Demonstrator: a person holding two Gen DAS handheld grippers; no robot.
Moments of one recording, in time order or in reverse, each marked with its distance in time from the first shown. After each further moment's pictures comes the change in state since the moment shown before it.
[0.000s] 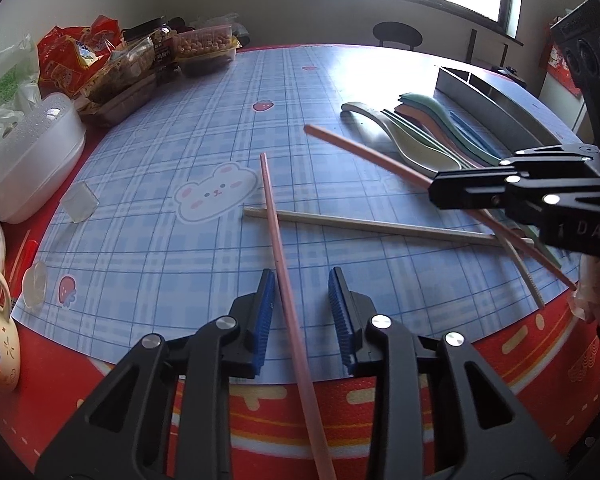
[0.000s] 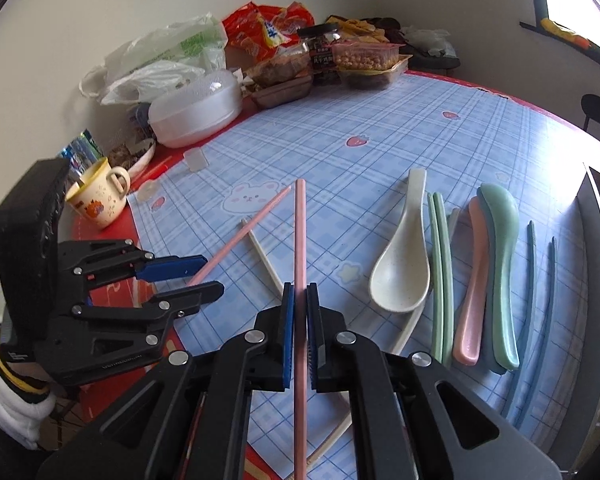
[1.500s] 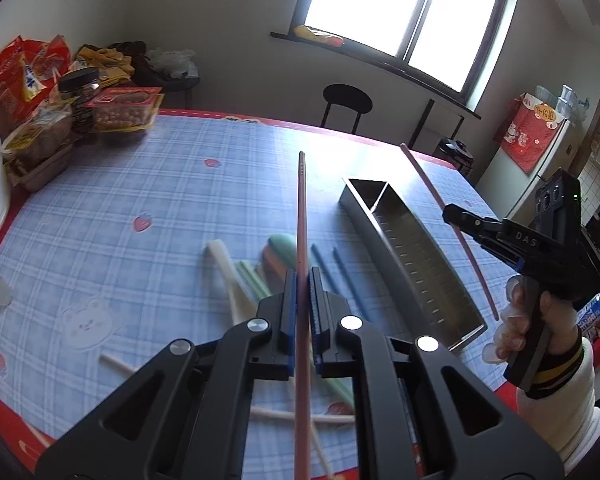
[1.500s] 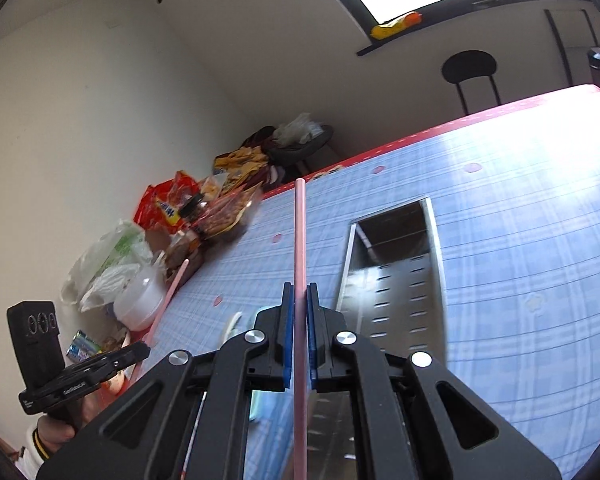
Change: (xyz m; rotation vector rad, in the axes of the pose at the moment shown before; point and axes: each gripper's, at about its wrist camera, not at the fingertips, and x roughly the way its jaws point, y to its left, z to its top) left arm -0.026 -0.090 0.129 -0.144 -0.142 -0.276; right arm -0.148 -0.219 -0.013 0.495 -0.394 -0.045
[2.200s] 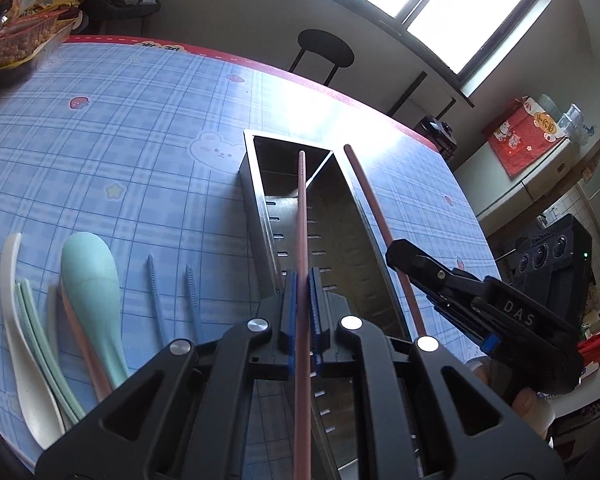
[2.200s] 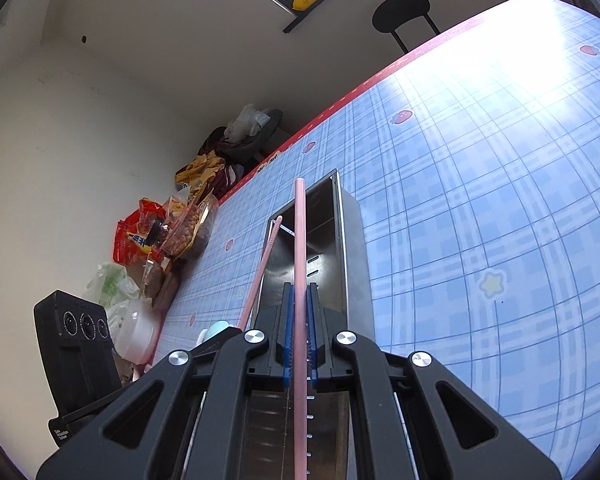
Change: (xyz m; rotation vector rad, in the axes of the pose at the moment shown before) left arm 0.158 -0.086 0.028 -0.151 0.188 -0.127; right arm 0.019 -0.073 0.004 0.247 0.077 -0.023
